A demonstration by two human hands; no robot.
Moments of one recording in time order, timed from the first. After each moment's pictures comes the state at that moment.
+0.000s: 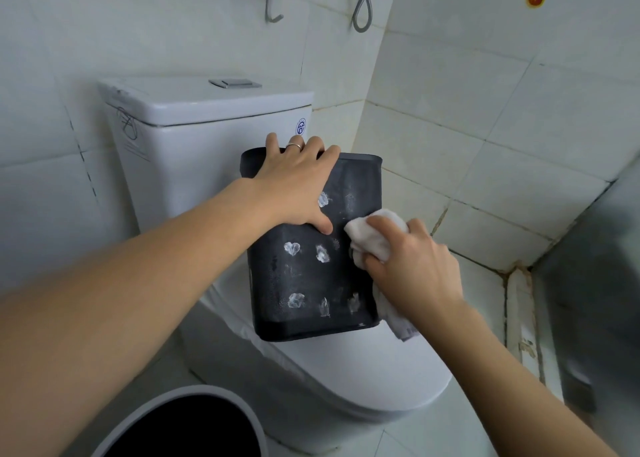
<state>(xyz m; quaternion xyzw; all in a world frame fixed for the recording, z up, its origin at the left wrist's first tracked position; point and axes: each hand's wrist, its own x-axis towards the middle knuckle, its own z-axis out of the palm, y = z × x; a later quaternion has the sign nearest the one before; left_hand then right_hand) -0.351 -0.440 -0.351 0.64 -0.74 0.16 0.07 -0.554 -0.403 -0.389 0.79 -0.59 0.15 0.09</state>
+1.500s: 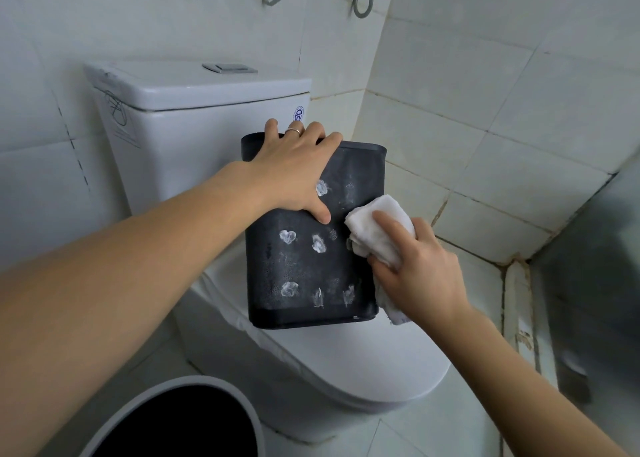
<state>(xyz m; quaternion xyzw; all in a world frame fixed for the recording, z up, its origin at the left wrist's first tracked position) -0.349 -0.447 -0.350 0.63 -0.76 0.14 0.08 -0.581 -0.417 -0.425 0.82 -0.48 0.28 0.10</state>
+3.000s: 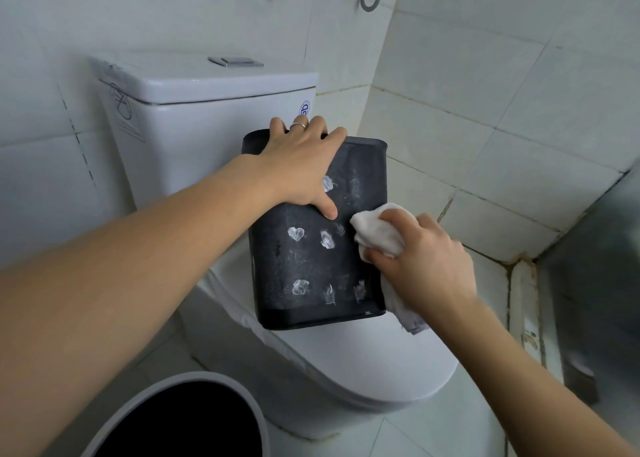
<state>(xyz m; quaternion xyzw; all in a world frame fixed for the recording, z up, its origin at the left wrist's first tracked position) -0.350 -0.448 -0.349 0.64 -0.75 0.12 0.09 -0.566 -0.412 -0.407 0.79 -0.58 0.20 0.08</state>
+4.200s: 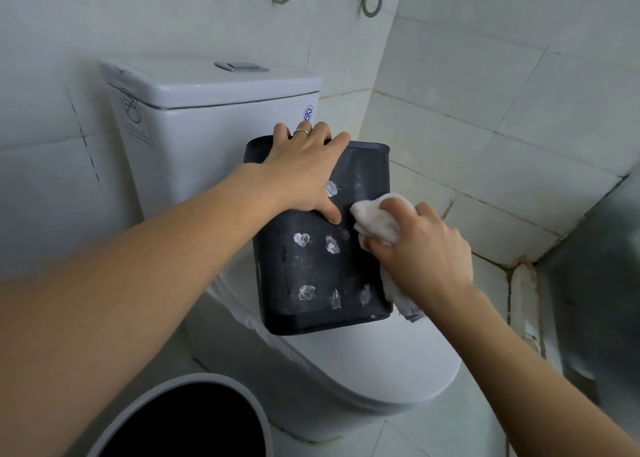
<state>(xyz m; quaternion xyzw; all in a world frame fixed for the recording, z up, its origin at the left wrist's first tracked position) -0.350 -0.441 -0.351 0.64 -0.75 0.12 0.10 -0.554 -0.418 -0.395 0.79 -0.57 0.19 0.12</state>
